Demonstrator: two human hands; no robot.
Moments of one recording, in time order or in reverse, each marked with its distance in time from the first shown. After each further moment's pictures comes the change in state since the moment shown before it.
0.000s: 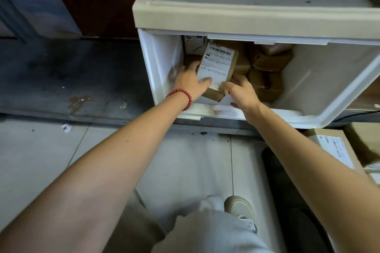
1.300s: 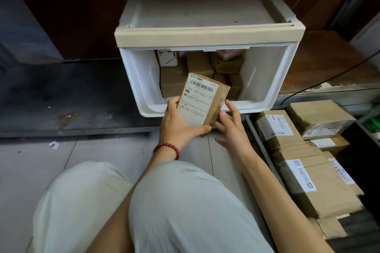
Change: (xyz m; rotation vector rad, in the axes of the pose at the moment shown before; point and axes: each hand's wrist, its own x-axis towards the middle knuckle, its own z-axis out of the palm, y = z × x) left_hand -0.180 0.051 -0.009 -0.336 0.004 -0.015; right_hand -0.167 0.041 -0.034 0.353 0.048 -0.069
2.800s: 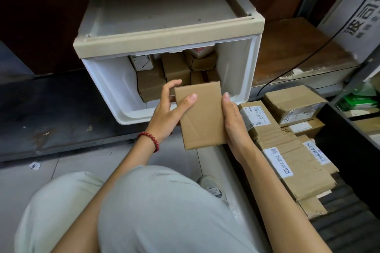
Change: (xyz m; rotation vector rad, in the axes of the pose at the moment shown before) left_hand 0.013 0.043 0.012 -0.252 -0.298 0.127; right_hand 0.001 -0.015 -0.048 0.049 0.086 -0.050
